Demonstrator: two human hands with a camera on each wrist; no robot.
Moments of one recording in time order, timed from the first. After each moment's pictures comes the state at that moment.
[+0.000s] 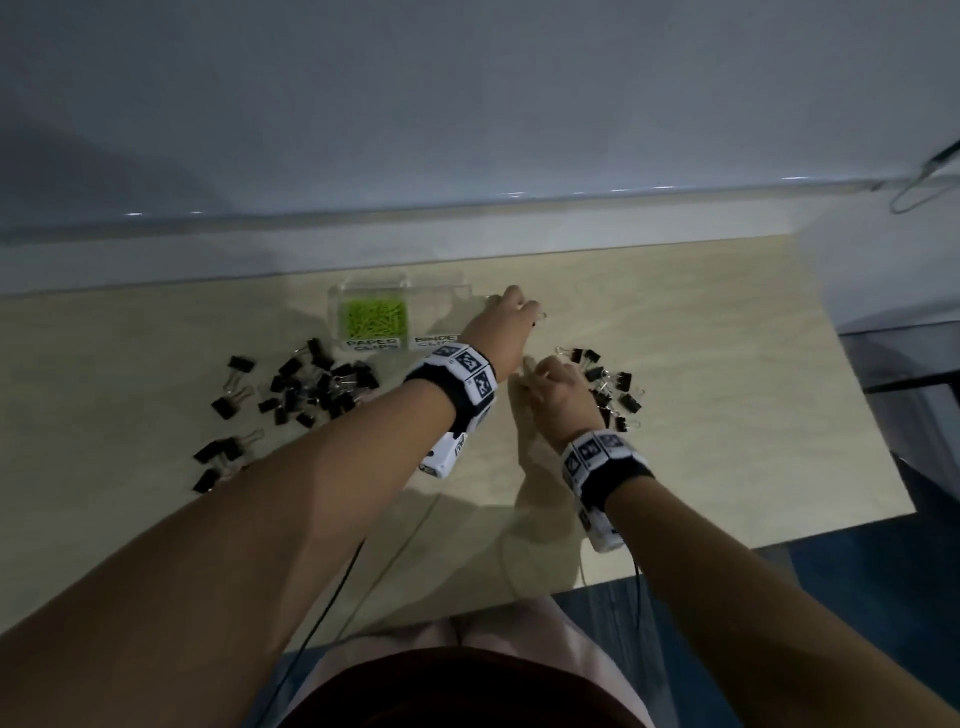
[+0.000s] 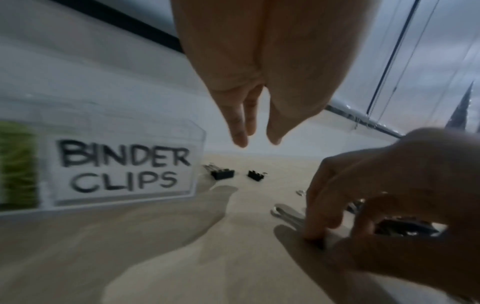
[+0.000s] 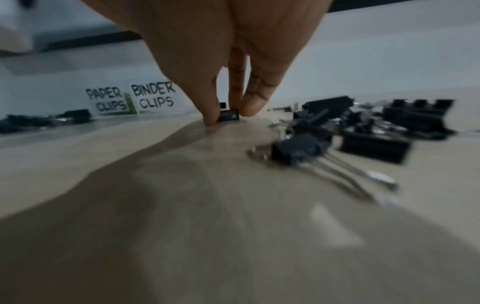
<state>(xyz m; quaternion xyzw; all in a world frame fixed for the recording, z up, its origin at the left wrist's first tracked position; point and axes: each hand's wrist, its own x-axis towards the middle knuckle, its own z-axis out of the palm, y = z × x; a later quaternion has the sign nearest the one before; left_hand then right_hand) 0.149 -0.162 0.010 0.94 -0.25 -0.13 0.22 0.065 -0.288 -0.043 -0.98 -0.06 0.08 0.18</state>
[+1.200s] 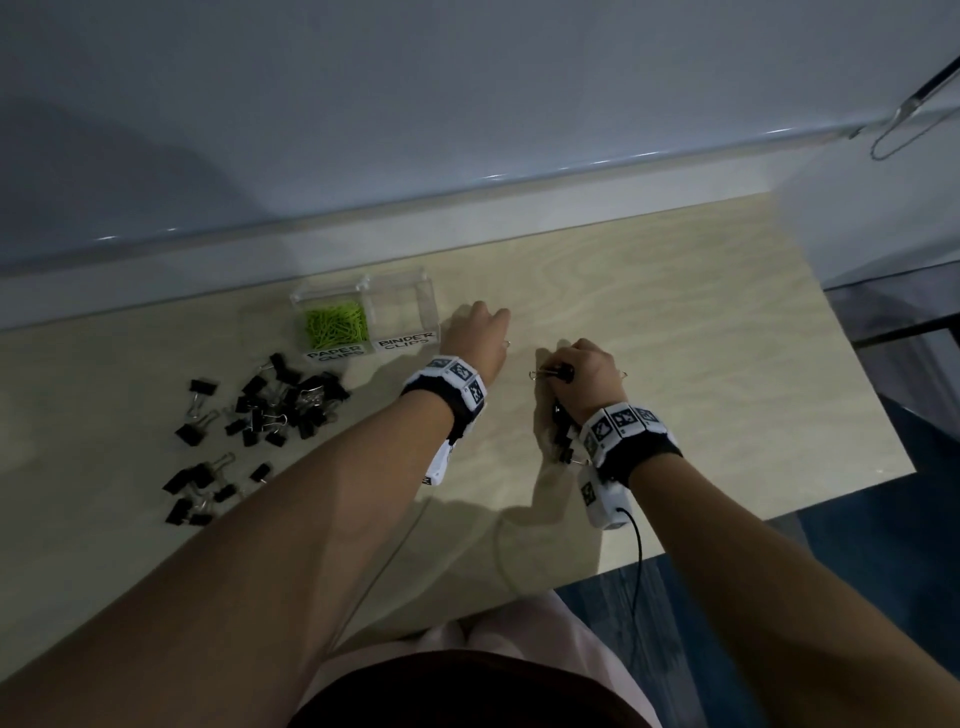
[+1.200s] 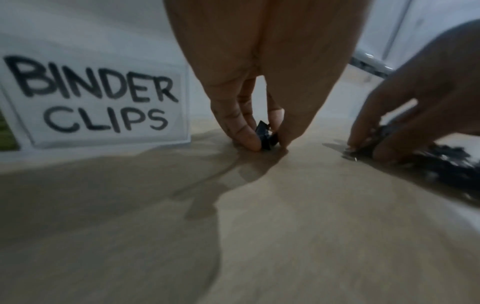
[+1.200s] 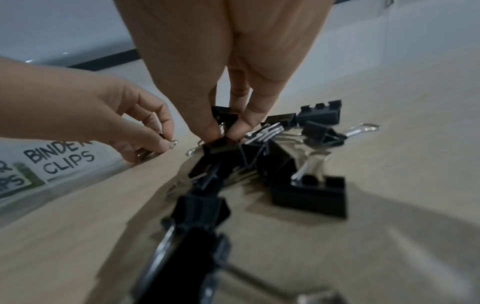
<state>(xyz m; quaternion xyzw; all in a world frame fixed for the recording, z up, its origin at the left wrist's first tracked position) 0.152 -0.183 -0.035 0.95 -0.20 -0.15 0.16 0.074 -0.335 -0.030 -0.95 0.10 0.06 0.30</state>
